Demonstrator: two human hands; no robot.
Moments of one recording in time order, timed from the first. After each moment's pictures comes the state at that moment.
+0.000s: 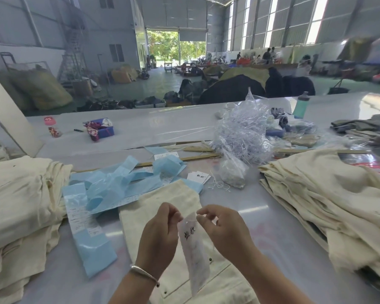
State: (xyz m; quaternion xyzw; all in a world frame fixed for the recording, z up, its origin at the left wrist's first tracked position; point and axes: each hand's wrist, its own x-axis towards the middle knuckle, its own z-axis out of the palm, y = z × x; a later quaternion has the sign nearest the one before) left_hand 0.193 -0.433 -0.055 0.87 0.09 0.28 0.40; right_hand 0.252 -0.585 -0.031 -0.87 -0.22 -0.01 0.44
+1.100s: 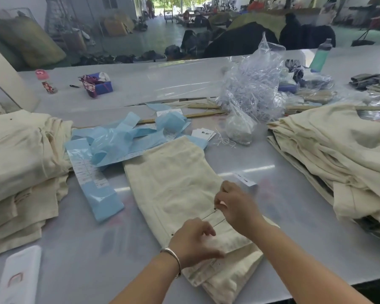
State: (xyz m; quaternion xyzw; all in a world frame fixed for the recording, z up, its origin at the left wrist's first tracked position) left_hand 0.169 -0.468 -0.178 0.93 0.04 -0.10 0.34; right_hand 0.263 -0.612 -0.125 -0.90 -0.37 -0.05 0.21
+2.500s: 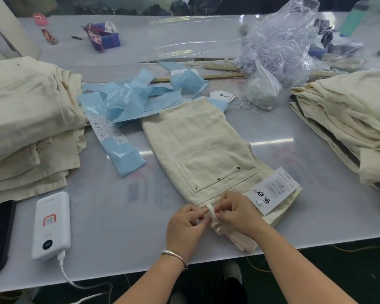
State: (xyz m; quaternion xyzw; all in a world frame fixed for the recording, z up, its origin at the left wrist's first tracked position) left_hand 0.066 -0.445 -0.222 0.81 0.19 0.14 0.54; right_hand 0.164 -0.575 -0.187 -0.87 -0.23 0.22 0.38
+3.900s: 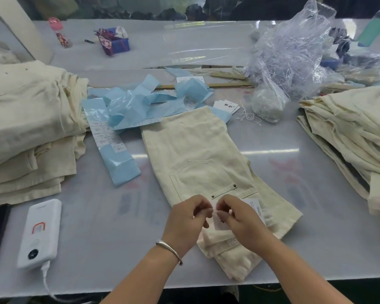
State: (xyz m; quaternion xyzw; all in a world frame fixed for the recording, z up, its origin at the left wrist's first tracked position) left_hand 0.118 -0.447 -0.168 0.80 0.16 0.09 0.57; right_hand 0.199 -0.593 -0.165 -0.84 -0.30 0.19 0.41
